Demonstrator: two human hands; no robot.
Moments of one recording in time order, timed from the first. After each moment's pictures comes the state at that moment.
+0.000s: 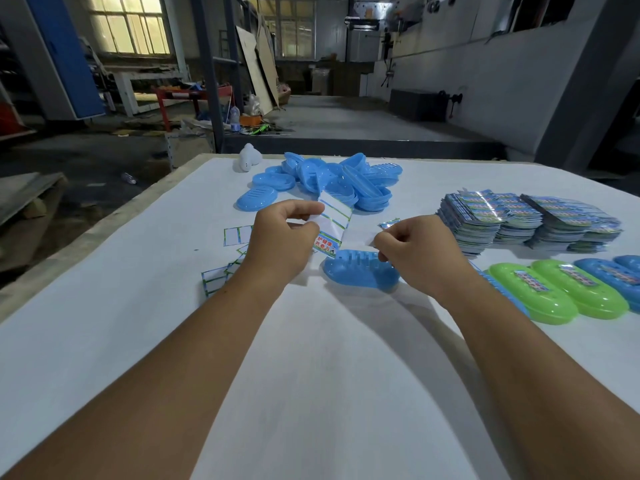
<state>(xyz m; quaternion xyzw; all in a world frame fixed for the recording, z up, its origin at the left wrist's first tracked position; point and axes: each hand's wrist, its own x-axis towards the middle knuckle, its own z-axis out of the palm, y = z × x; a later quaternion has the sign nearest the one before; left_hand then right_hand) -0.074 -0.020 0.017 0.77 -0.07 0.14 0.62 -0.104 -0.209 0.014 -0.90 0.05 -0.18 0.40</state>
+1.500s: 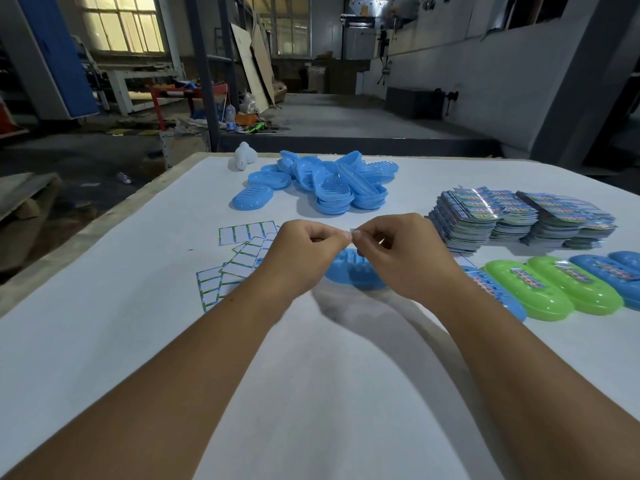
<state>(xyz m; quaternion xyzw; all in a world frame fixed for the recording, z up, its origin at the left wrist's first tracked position) -0.086 -0.035 0.008 0.79 -0.10 0.02 0.60 -0.109 -0.199 0.009 -0.90 -0.08 -0.24 0.35</state>
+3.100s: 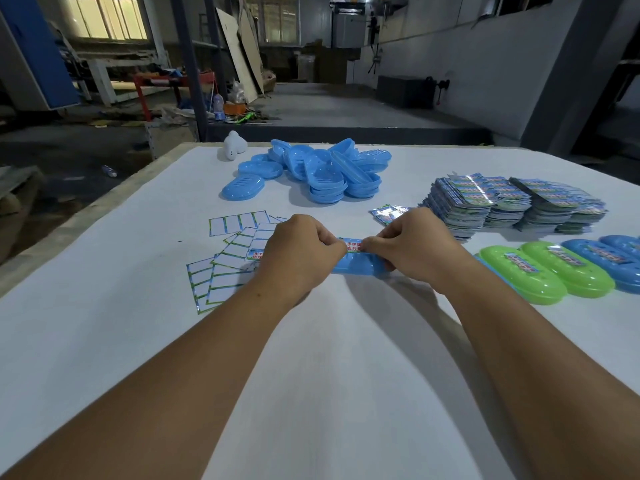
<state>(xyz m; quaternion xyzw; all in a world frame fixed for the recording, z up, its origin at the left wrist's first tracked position) -0.067 -0.046 -0.013 0.91 -0.10 0.12 0.39 -0.098 -0.218 0.007 -0.93 0.09 -0.11 0.33</state>
